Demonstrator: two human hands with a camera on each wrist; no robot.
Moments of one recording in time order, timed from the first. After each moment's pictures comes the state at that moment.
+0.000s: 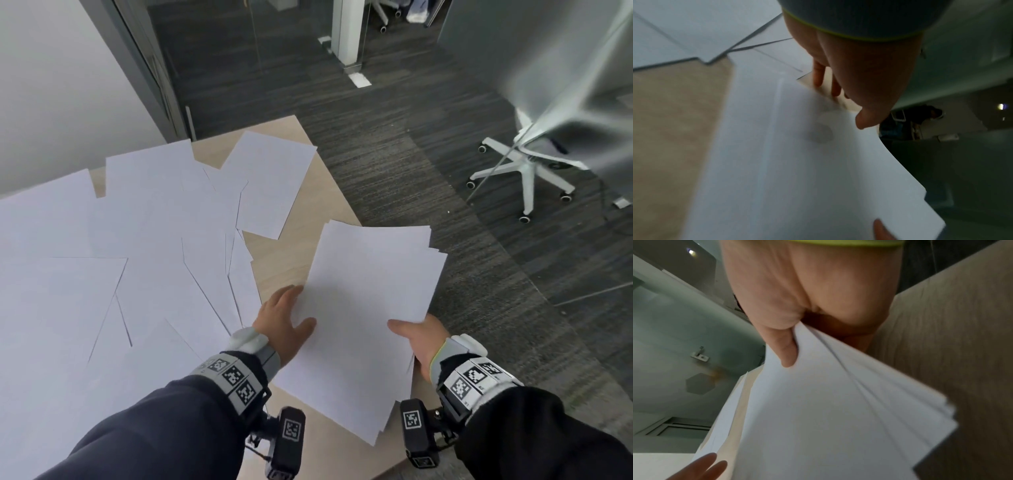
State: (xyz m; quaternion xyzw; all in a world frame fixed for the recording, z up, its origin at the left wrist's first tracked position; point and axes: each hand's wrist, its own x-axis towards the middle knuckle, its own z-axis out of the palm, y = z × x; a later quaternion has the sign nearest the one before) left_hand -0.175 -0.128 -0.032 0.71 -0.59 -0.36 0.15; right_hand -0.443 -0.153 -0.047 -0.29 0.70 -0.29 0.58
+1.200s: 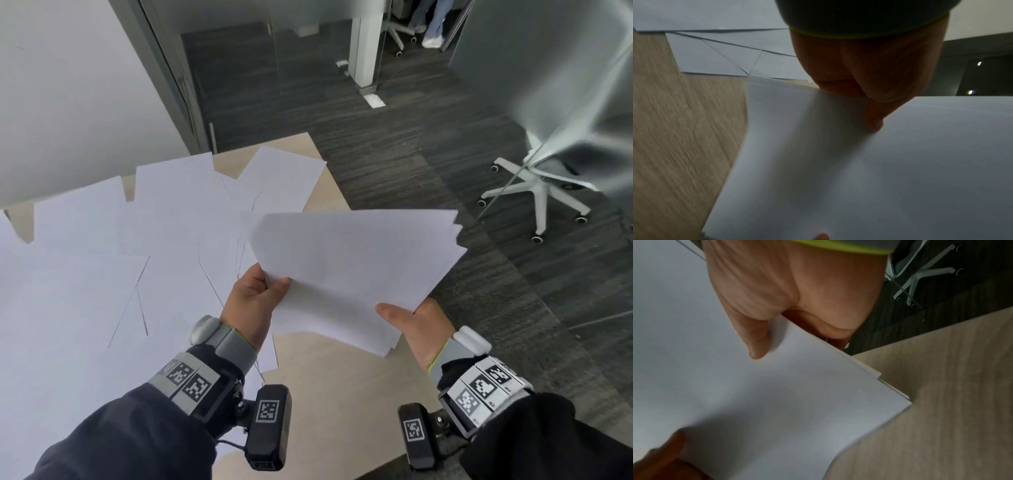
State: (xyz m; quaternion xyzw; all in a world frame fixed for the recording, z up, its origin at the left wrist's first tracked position) left_hand -0.171 -0.120 0.052 0.58 -0.33 -0.48 0.56; right_hand -0.431 -0.148 0.045 -0.50 0.57 -0.35 0.56
